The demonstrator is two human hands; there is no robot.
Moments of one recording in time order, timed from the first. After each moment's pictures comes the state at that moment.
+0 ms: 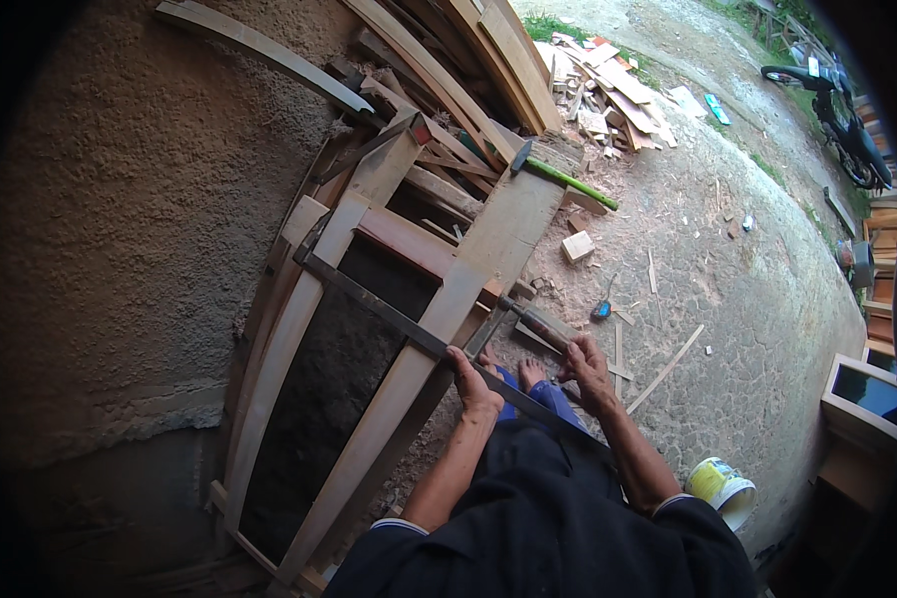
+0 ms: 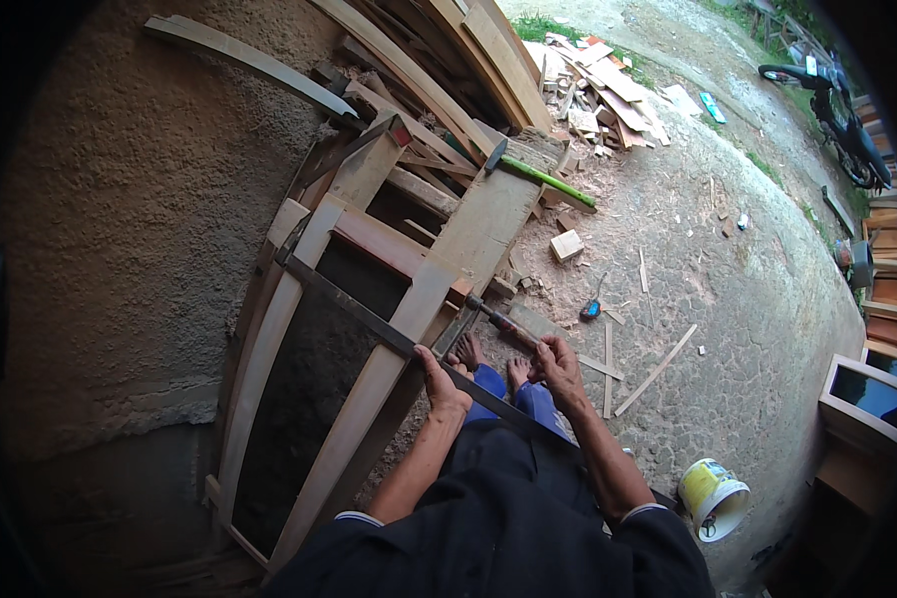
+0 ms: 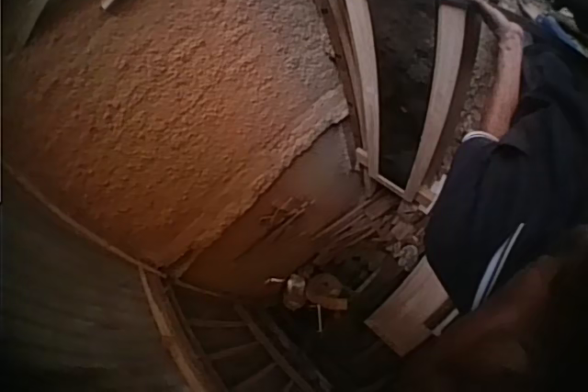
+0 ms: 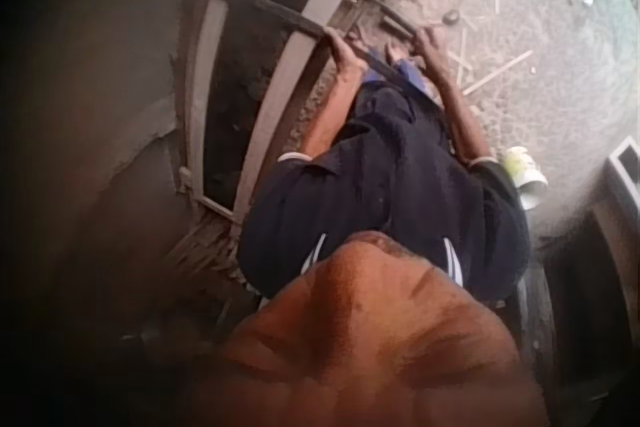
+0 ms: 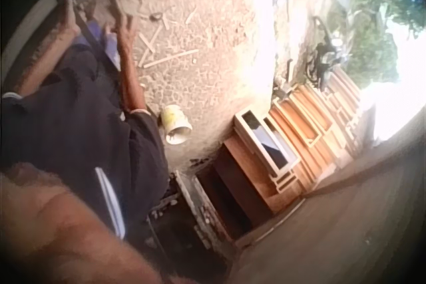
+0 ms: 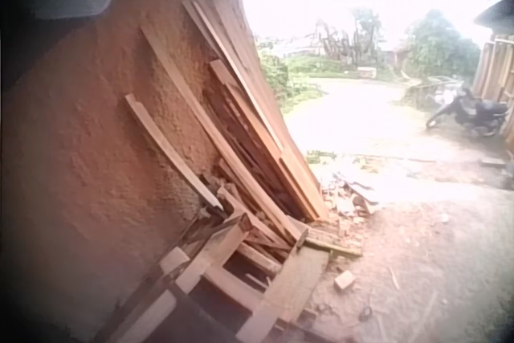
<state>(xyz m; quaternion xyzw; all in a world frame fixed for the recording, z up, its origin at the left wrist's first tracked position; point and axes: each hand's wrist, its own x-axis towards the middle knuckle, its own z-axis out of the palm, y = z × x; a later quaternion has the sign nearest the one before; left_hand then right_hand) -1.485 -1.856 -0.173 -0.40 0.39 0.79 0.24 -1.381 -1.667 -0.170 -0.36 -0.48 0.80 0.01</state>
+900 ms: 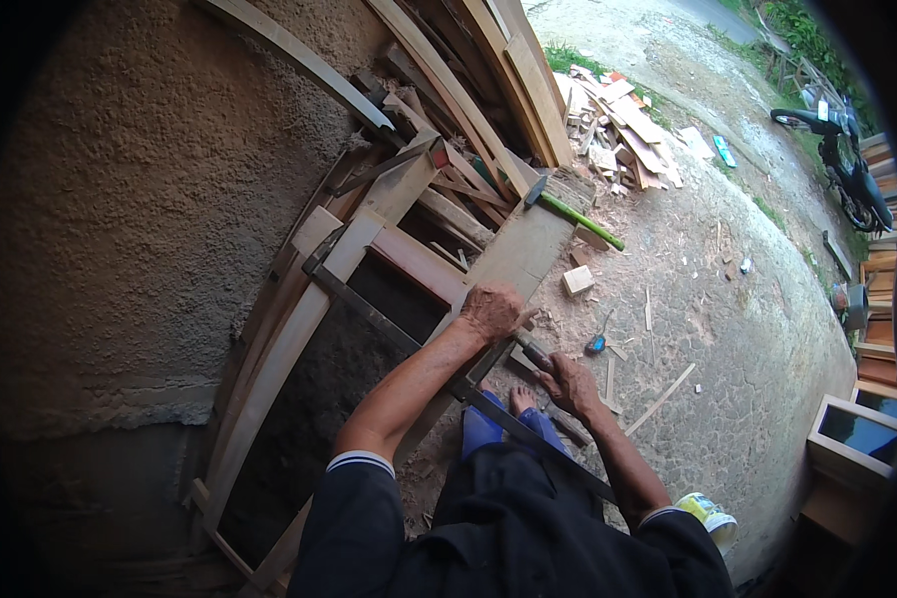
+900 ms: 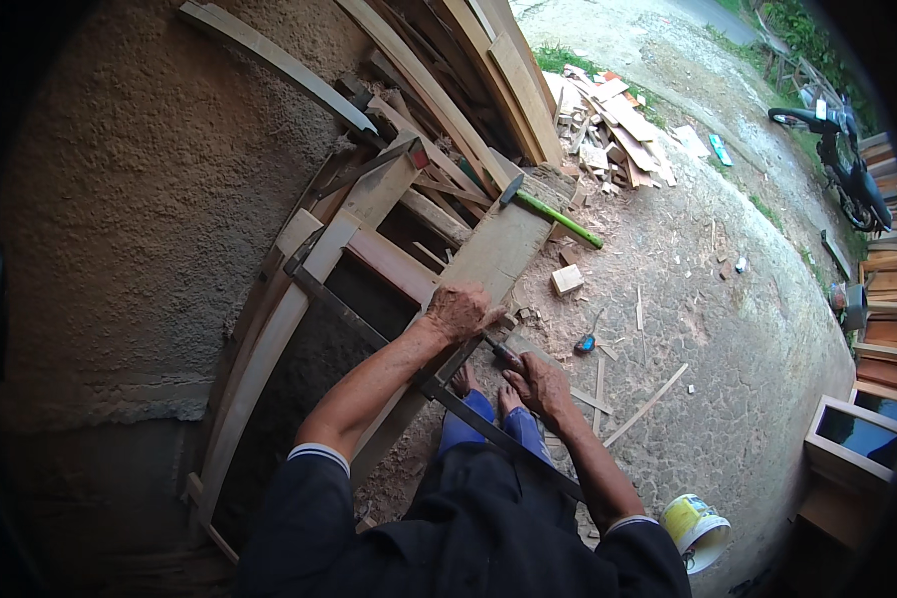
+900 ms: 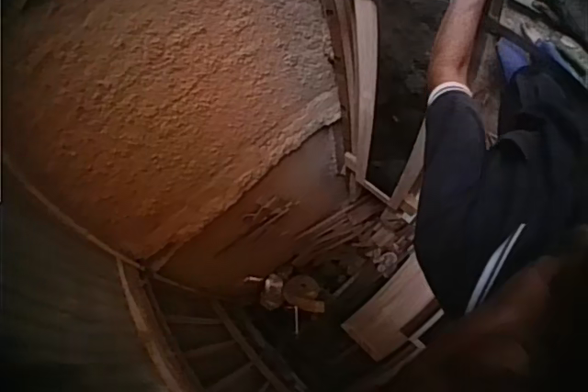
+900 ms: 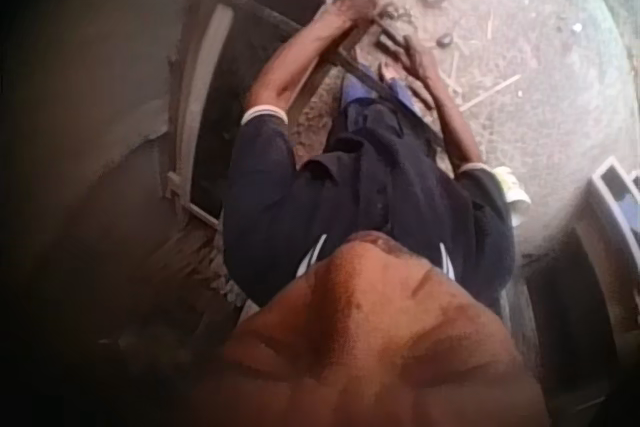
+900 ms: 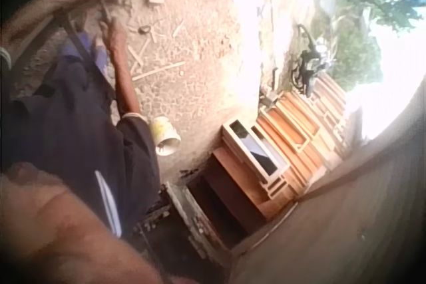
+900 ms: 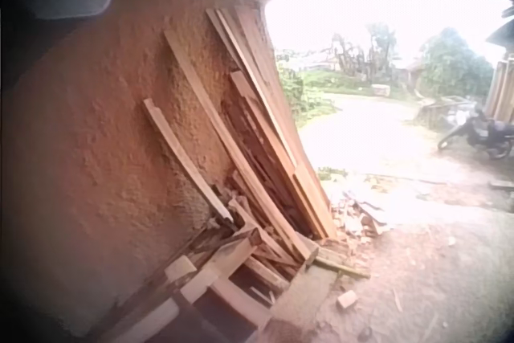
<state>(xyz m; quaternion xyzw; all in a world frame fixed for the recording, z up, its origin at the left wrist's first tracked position) -1.647 -1.777 -0.082 0.50 0.85 0.13 0.08 -1.431 -1.653 -0.142 -0.14 -0.91 0.39 -0.07</state>
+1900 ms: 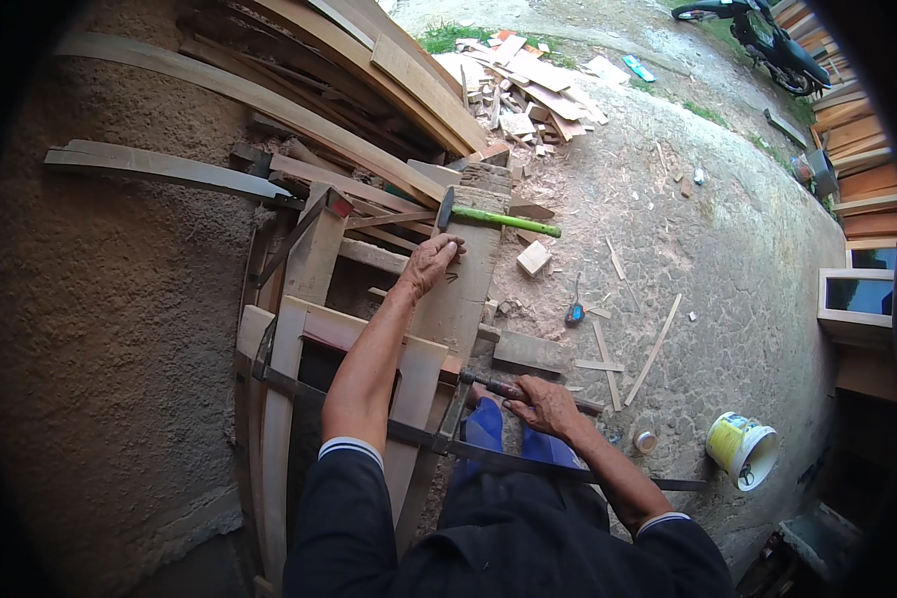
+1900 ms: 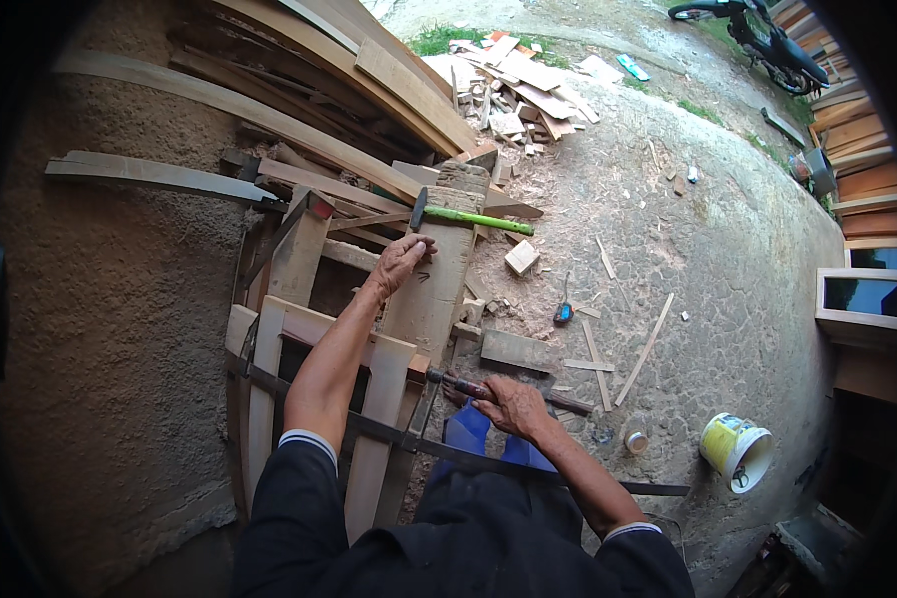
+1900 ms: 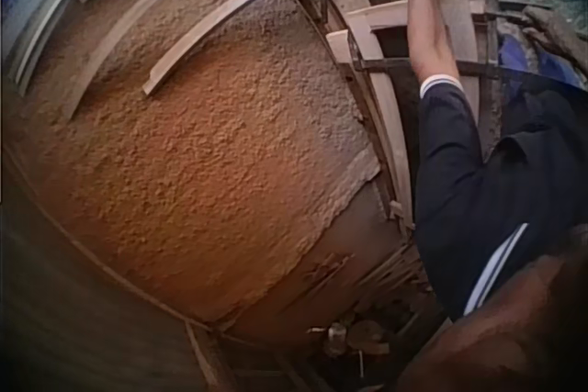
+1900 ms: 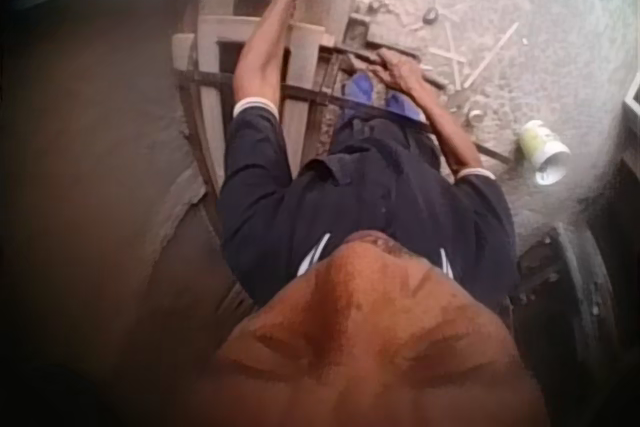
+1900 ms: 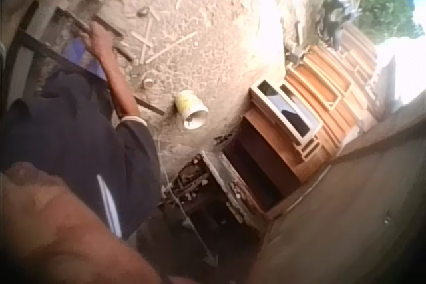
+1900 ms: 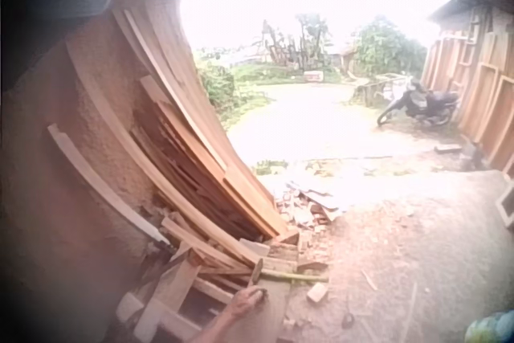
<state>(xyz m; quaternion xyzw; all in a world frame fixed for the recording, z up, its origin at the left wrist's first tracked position) -1.803 -1.677 -0.175 0.33 0.73 0.41 0.44 -1.433 -1.659 -0.135 -0.21 -0.86 0.46 -0.09</state>
